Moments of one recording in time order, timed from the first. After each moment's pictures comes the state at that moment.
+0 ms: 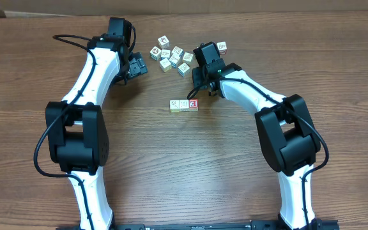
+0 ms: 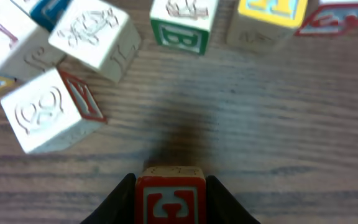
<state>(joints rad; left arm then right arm) -0.12 2.17 1.78 -0.90 -0.14 -0.55 0.45 2.21 1.58 -0.41 0.14 0.30</state>
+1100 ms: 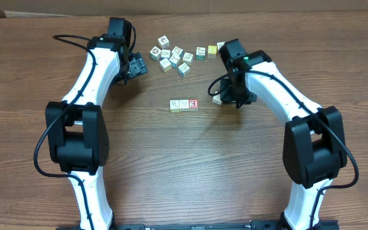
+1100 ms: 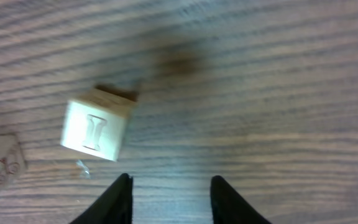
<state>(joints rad) -0.12 2.17 1.78 -0.90 -0.14 -0.55 0.34 2.04 1.59 -1.01 0.07 0.40</state>
